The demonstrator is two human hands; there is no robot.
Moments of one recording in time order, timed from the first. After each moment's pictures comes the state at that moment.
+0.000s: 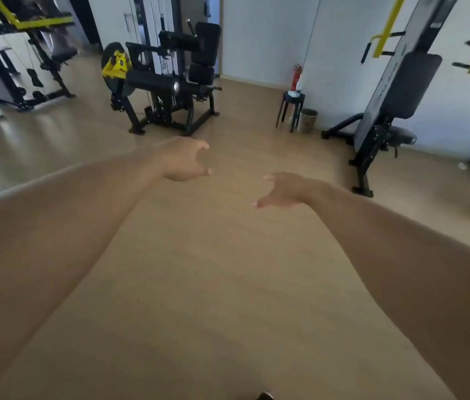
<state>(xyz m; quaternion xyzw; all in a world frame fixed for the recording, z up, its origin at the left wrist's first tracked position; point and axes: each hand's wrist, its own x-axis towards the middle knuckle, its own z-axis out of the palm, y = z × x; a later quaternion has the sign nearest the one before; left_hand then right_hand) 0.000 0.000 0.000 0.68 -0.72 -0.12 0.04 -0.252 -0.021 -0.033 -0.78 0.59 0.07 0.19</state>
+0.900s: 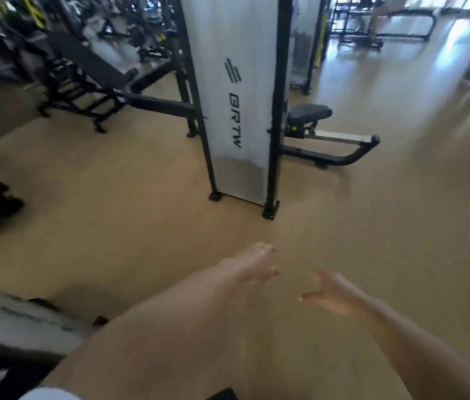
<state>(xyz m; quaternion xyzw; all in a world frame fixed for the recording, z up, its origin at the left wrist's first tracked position) -0.013 0.461 -0.195 0.94 -0.04 -0.28 0.18 -0.020 0.248 -0.240 -0.92 -0.03 0.33 0.18</state>
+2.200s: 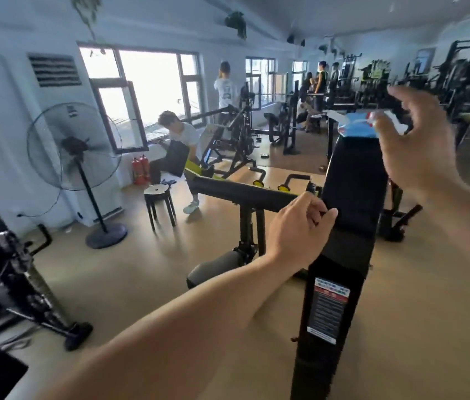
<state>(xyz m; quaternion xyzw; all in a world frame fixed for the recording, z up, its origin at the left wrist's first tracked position) -0.368 0.760 0.034 0.66 0.53 0.52 0.11 -0.202 0.811 0.149 -0.47 -0.68 0.01 0.57</state>
